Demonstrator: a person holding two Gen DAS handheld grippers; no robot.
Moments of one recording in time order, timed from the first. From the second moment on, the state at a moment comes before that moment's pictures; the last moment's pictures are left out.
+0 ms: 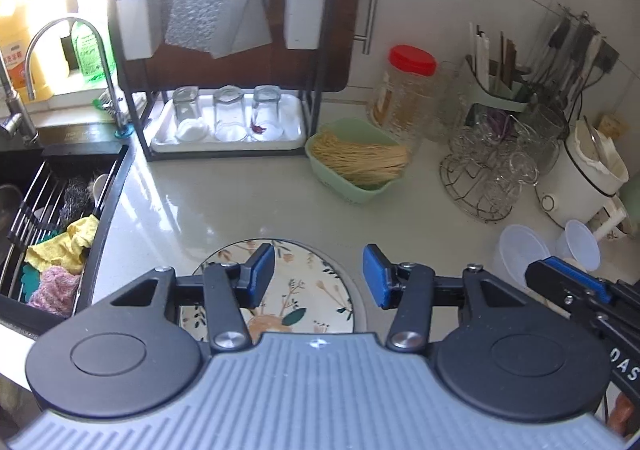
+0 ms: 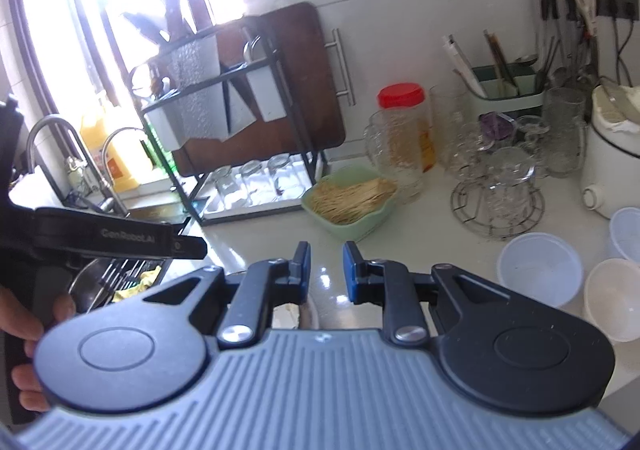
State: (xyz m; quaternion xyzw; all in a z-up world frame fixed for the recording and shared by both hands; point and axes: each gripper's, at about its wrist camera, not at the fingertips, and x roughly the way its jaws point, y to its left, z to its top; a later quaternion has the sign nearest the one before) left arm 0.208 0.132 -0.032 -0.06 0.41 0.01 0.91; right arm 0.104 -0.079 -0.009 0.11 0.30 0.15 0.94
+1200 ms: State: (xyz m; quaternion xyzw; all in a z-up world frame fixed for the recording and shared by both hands) left arm 0.233 0.043 -0.064 -0.03 0.41 -0.11 0.90; right arm 0.071 -0.155 -0.024 0.13 0.28 0.00 0.95
